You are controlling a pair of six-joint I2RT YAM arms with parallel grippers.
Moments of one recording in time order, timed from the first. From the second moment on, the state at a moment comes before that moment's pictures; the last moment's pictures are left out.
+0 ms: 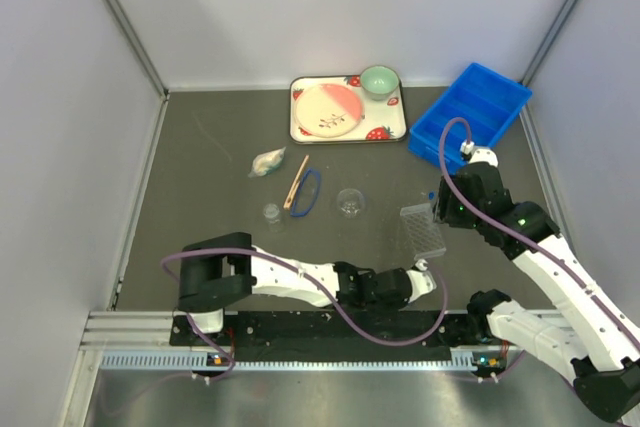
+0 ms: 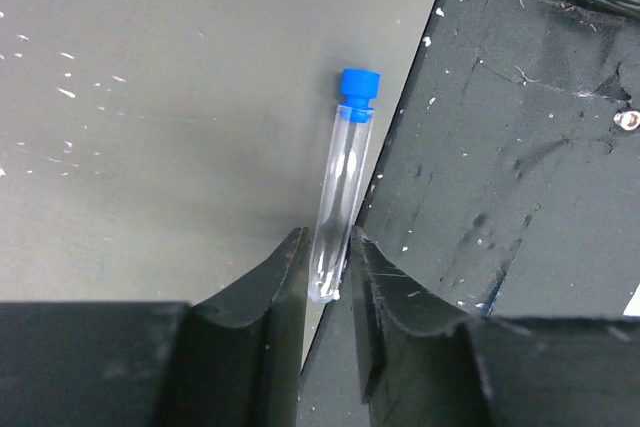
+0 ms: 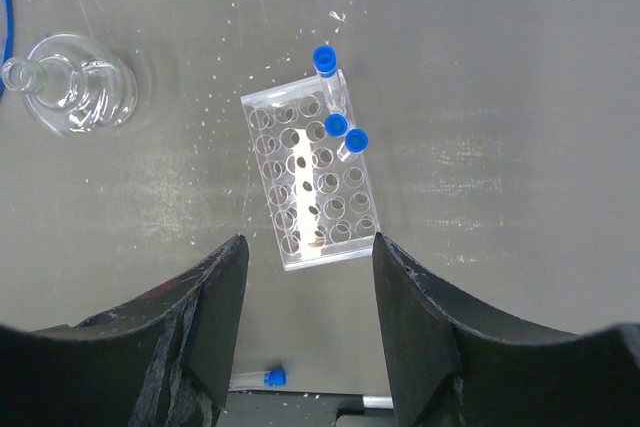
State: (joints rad) left arm -1.46 1.80 1.04 -0.17 -0.11 -0.20; right arm 0.49 0.85 0.92 -0.89 0.28 0.49
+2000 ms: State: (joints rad) left arm -0.74 1.04 0.78 0.05 0.91 -0.44; right arm 0.56 1.02 0.92 -0.26 -0.81 0.61
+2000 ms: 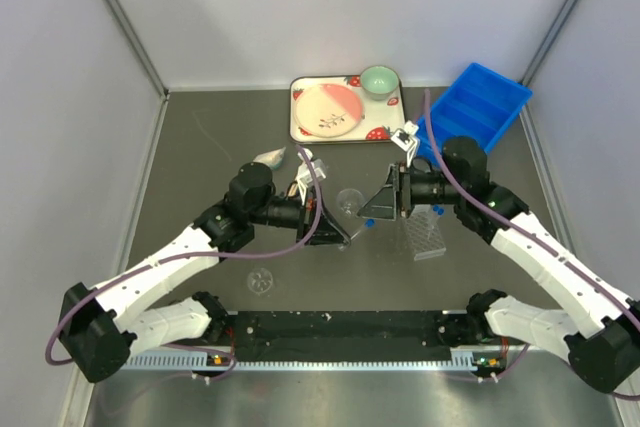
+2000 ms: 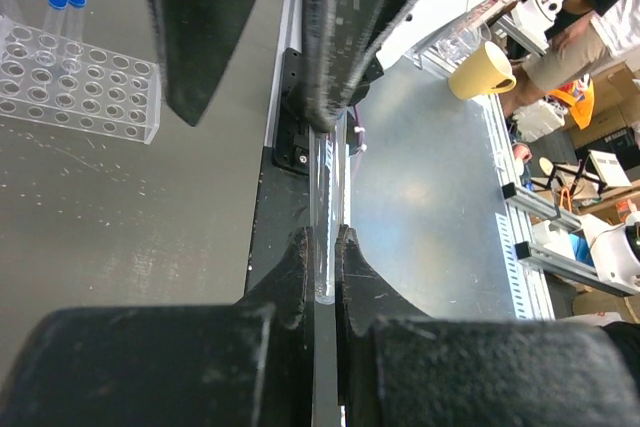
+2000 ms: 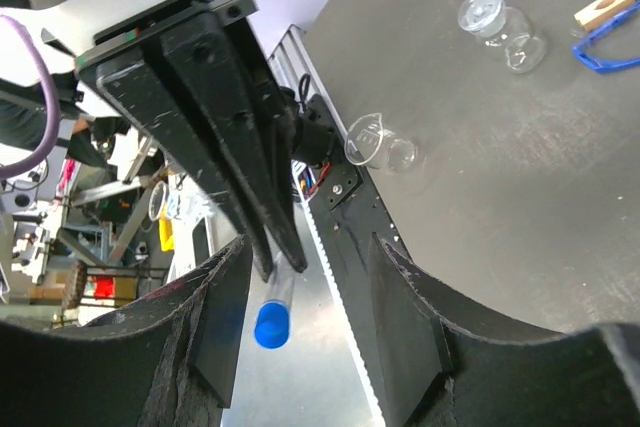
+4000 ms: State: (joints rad) left arm -0.70 0.88 0.81 -0.22 0.63 -0.32; right arm 0.64 0.89 0.89 -0.81 0.26 0.62
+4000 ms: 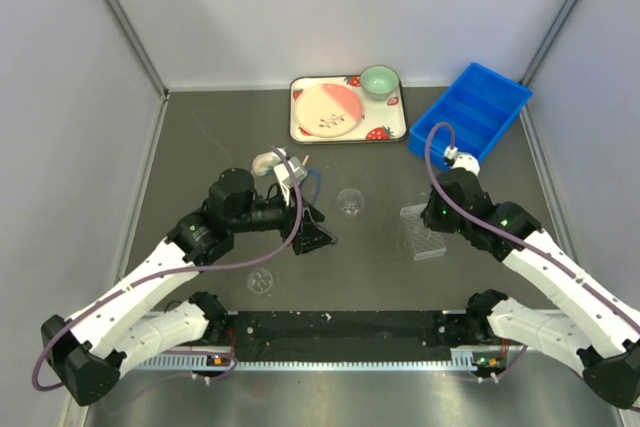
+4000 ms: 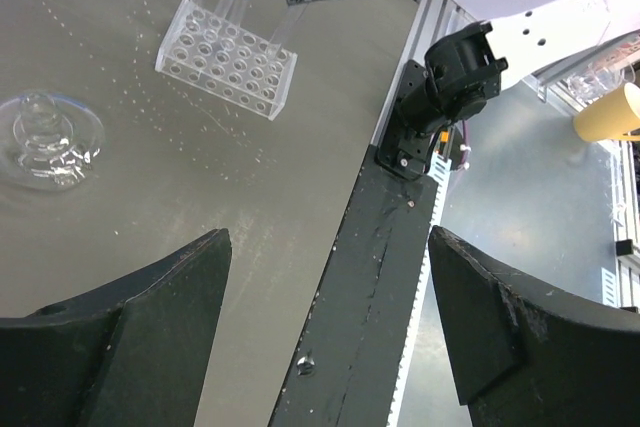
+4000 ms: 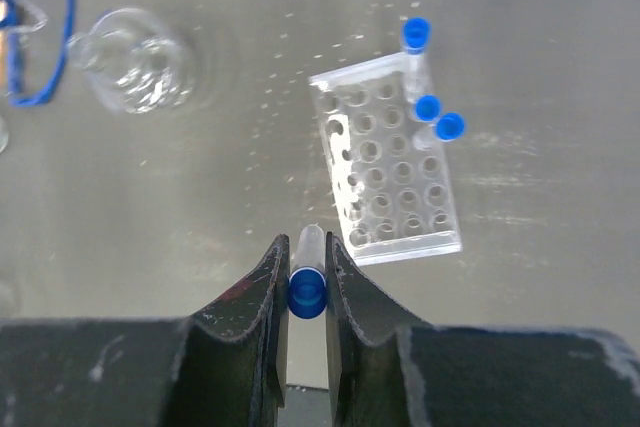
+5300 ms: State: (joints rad) left arm -0.70 0.89 0.78 -0.24 0.64 -0.32; right arm 0.56 0.91 0.68 -0.72 0.53 0.78
